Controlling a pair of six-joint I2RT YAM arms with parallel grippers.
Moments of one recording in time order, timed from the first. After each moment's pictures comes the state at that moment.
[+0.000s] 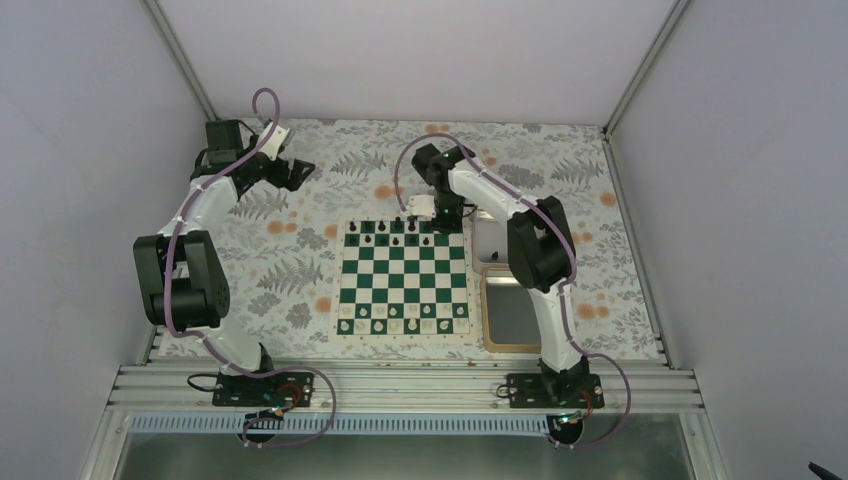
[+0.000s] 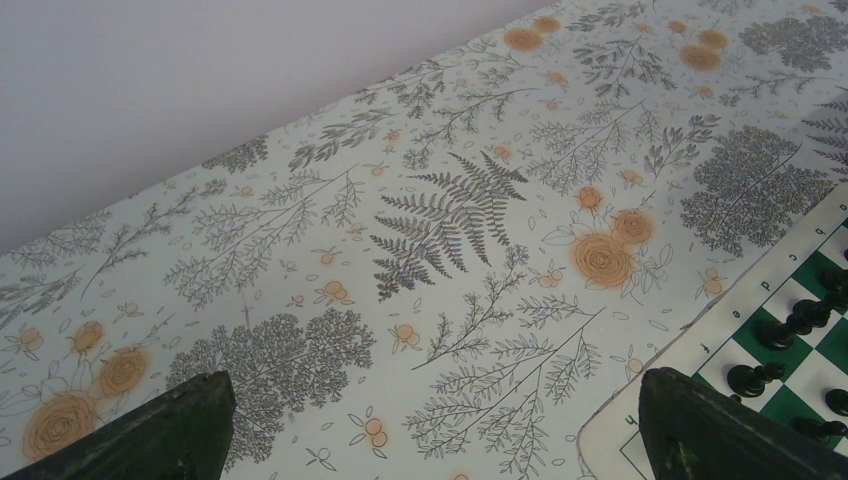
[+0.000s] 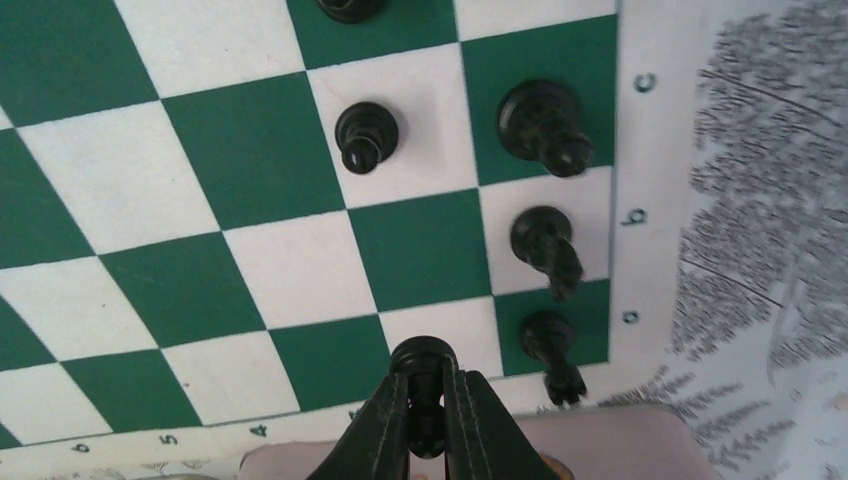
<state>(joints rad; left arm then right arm) 0.13 1.68 1.25 -0.27 0.63 0.43 0.59 2.19 1.88 -1.24 0.08 -0.83</state>
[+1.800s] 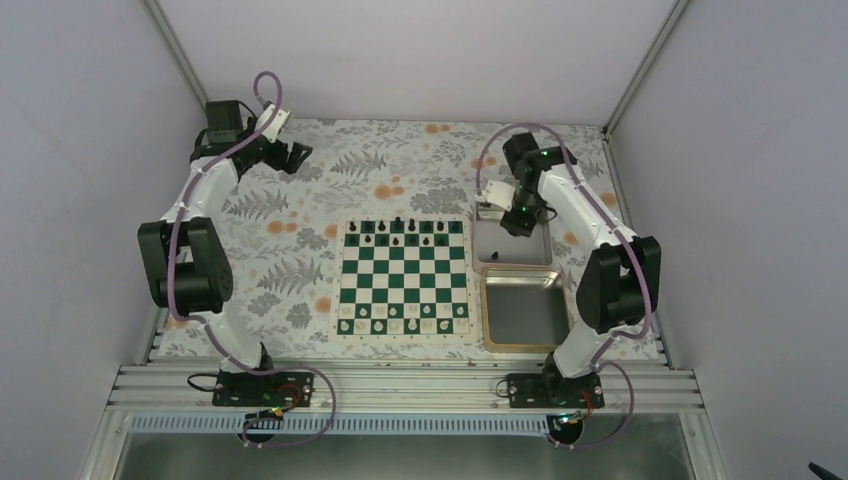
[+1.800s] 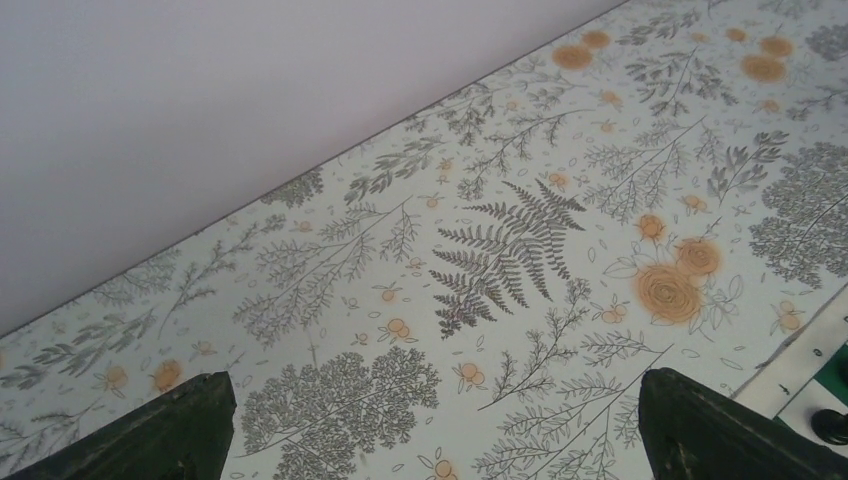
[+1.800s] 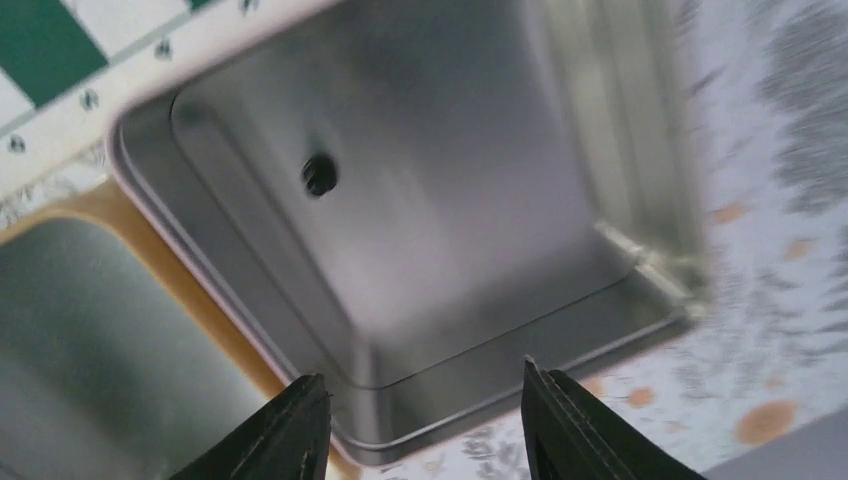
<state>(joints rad) 0.13 1.76 1.43 -0.34 0.58 0.46 0.29 1.71 1.55 -1.21 0.10 -0.85</state>
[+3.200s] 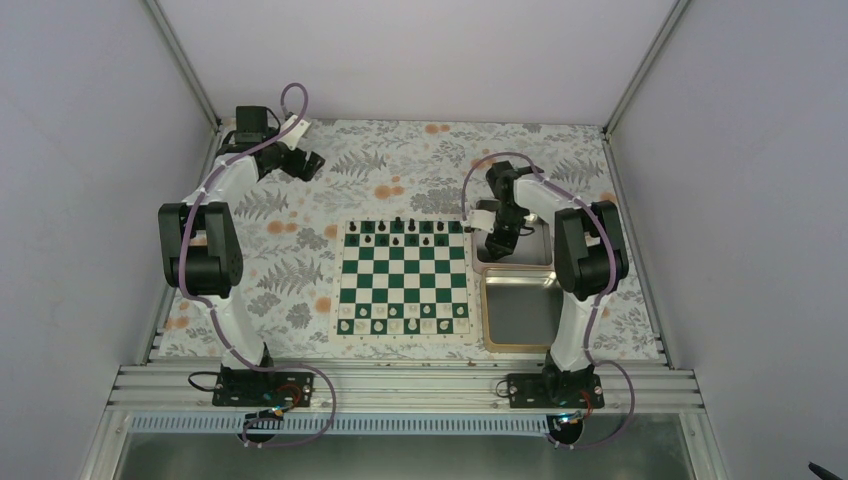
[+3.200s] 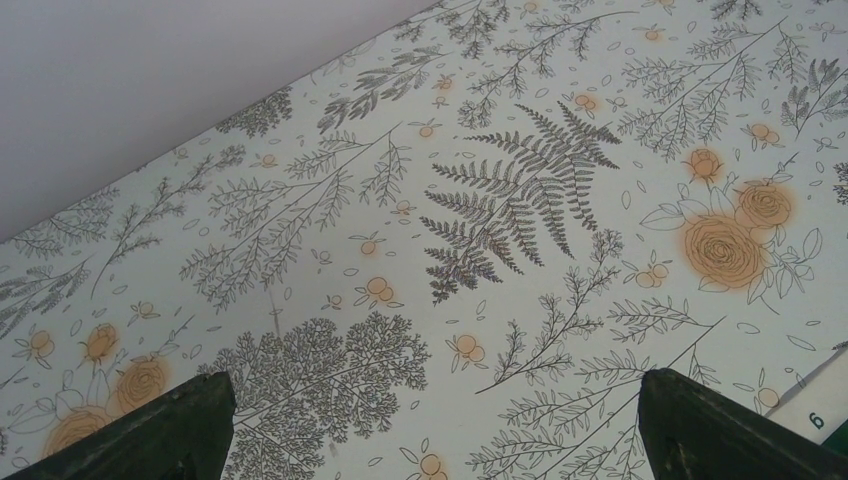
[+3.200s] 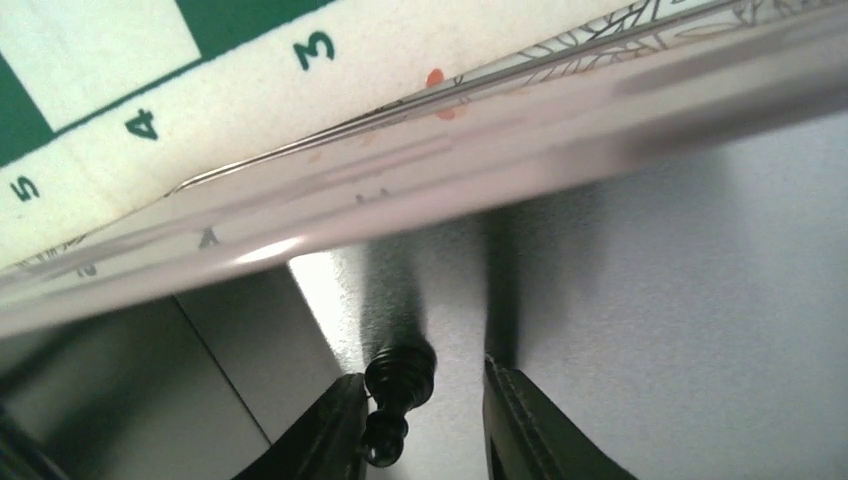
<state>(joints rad) 0.04 1.90 1.48 -0.36 0.42 0.46 0.27 1.97 1.38 -1.04 -0.05 -0.94</state>
